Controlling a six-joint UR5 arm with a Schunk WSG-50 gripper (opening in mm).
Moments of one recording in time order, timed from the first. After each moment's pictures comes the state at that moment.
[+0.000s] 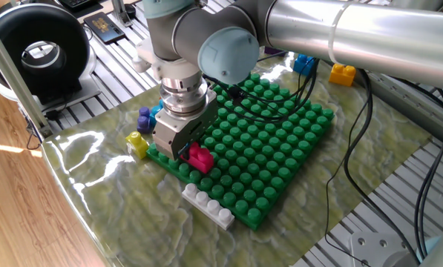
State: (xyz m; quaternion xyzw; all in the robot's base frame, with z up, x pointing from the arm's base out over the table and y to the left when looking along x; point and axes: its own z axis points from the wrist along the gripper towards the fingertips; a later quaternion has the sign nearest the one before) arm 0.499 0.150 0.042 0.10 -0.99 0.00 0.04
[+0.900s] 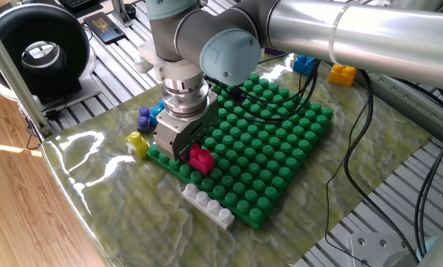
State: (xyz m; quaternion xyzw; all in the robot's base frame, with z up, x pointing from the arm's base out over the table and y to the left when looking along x) arm 0.498 0.151 0.038 0.10 -0.99 -0.01 0.04
